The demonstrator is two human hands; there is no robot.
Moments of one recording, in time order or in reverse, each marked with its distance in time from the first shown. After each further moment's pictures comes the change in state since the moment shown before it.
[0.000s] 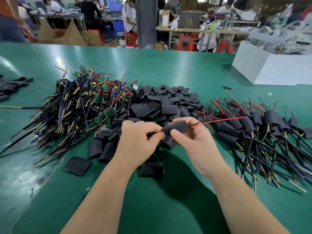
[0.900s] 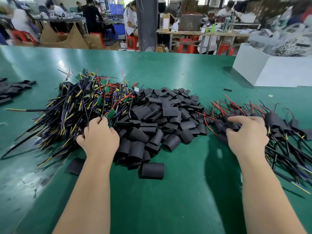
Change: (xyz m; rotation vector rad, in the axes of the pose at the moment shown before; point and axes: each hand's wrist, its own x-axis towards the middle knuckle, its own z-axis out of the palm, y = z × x) left_hand 0.005 -0.062 -0.035 0.574 0.093 -0.741; right_hand 0.015 -0.030 -0.087 -1.211 0.715 0.078
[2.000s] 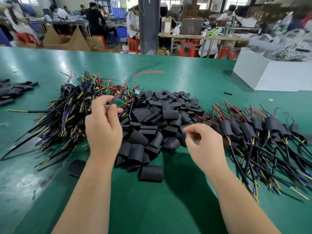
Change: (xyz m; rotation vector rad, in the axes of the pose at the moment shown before) left_hand -0.002 0.020 -0.013 -0.685 0.505 0.559; right_hand -0.054 -0.046 0.031 0.317 -0.221 -0.348
